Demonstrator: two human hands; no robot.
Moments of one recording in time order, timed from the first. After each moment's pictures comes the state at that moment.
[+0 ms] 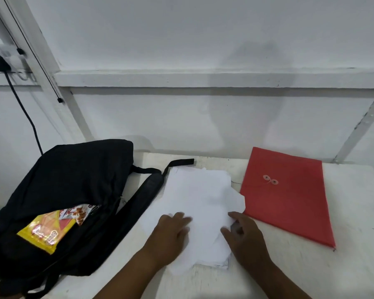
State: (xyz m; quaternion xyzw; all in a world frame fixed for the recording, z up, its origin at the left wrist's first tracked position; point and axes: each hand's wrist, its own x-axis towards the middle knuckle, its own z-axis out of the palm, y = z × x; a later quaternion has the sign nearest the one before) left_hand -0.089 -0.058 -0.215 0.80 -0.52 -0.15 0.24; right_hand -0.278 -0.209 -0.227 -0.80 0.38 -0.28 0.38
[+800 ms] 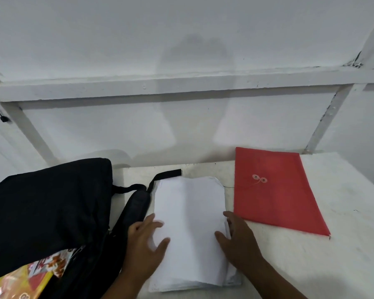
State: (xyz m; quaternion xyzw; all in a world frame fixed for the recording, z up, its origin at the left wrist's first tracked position) left_hand -0.007 -0.058 -0.260 0.76 -0.47 -0.04 0.45; right_hand -0.231 -0.199 -0.214 -0.75 0.51 -0.19 0.37
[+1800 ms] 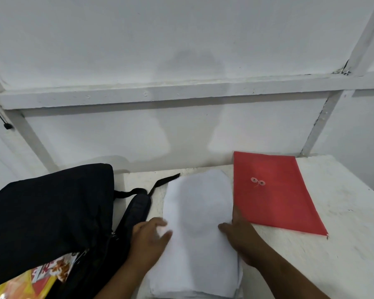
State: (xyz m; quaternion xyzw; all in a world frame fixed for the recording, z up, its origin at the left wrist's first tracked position) left_hand -0.001 -0.077 -0.237 0.79 -0.38 -0.19 0.45; right_hand -0.221 -0.198 -0.155 -0.63 0.45 -0.20 0.60
